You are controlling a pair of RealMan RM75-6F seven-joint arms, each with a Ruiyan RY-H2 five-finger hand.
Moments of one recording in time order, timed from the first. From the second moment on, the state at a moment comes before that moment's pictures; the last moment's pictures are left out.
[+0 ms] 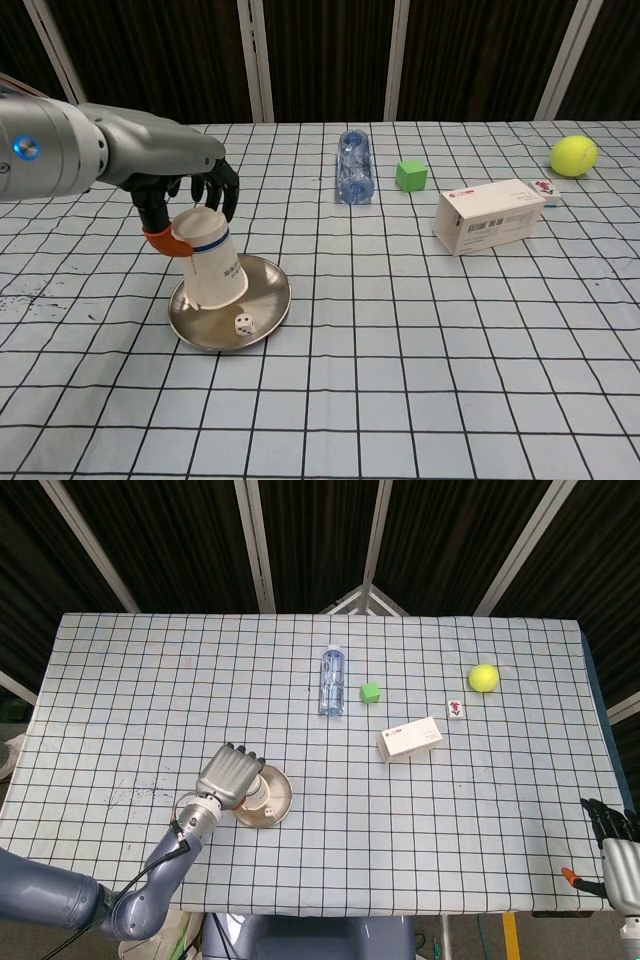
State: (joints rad) left arm -1.13 -1.38 -0.07 -2.03 0.40 1.22 1.00; right arm -0.02 -1.04 0.02 -1.70 -1.41 1.45 -0.07
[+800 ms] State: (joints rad) left arm -1.12 -1.49 -0.05 -1.98 0.45 1.26 1.00; right arm -0.03 -1.03 0.03 -1.70 -1.41 1.47 -0.05
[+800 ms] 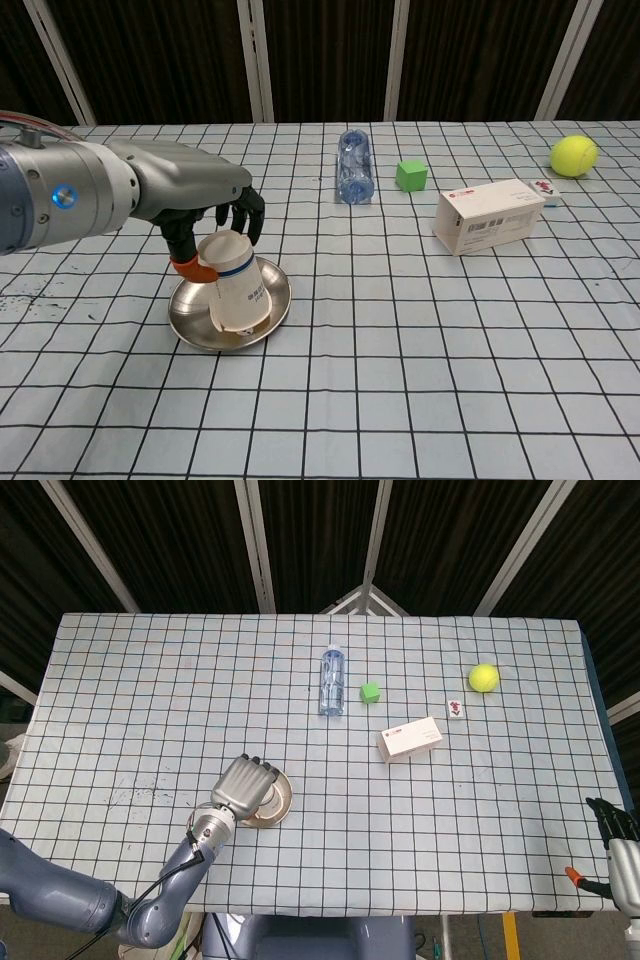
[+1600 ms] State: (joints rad) left arm -1.09 -1.54 -0.01 -1.90 0.55 1.25 1.01; right arm -0.03 -1.03 0.03 -1.70 -1.41 1.46 -0.04
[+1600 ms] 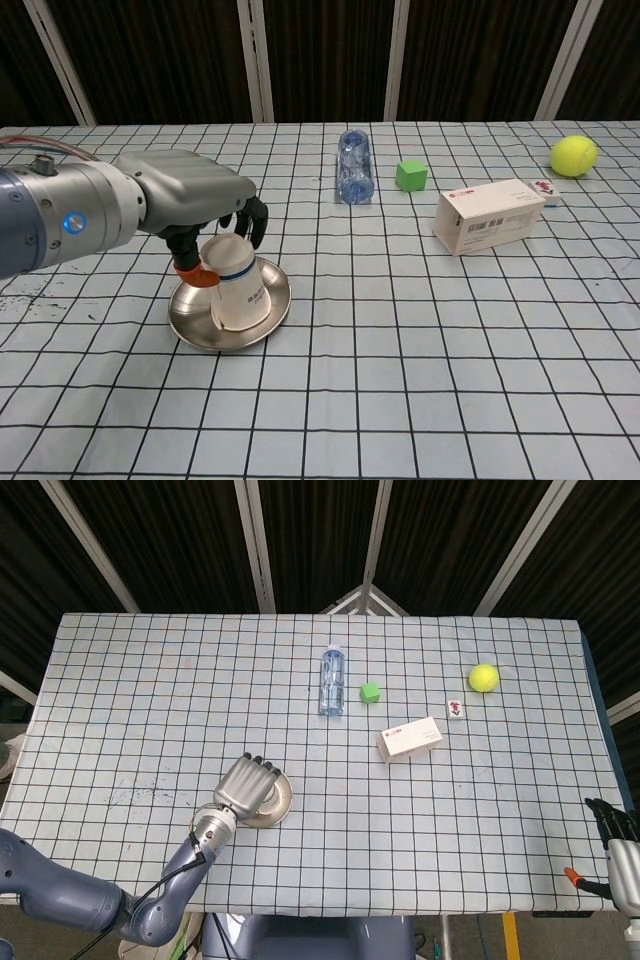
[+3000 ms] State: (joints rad) left arm -1.09 -1.49 -0.02 -1.92 0.48 1.17 0.94; right arm -0.03 -1.02 0.03 -1.71 -1.42 1.47 -0.04
